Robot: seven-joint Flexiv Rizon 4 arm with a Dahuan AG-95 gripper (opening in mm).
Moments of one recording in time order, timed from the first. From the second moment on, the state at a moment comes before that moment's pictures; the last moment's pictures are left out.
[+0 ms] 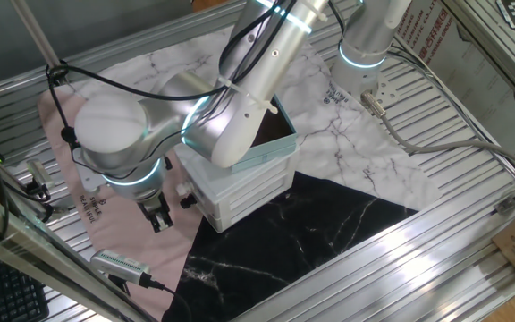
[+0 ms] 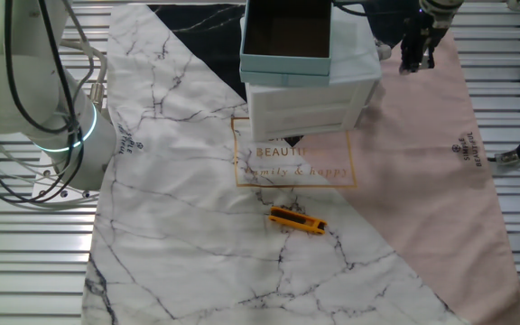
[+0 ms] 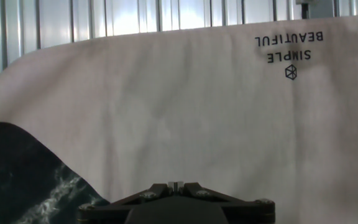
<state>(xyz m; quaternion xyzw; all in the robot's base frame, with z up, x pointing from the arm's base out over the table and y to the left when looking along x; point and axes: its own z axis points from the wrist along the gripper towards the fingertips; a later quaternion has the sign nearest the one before) 0.662 0.164 0.081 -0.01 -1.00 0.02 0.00</state>
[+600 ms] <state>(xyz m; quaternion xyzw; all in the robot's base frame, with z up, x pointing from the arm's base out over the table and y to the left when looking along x) 0.657 0.163 0.076 -0.01 -1.00 0.02 0.02</state>
